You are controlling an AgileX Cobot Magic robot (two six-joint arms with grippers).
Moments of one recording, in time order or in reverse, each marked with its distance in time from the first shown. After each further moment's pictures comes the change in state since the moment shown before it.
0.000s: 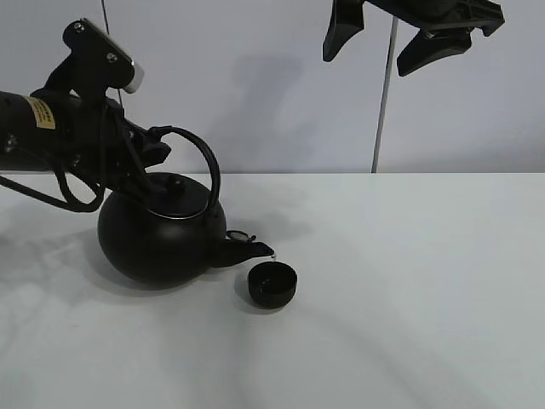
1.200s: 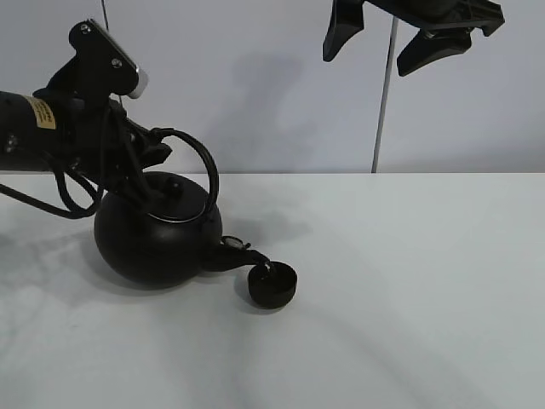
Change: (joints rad) left arm -0.002 0.000 -0.001 0.000 0.000 0.076; right arm 0.000 0.000 0.000 0.000 0.000 0.000
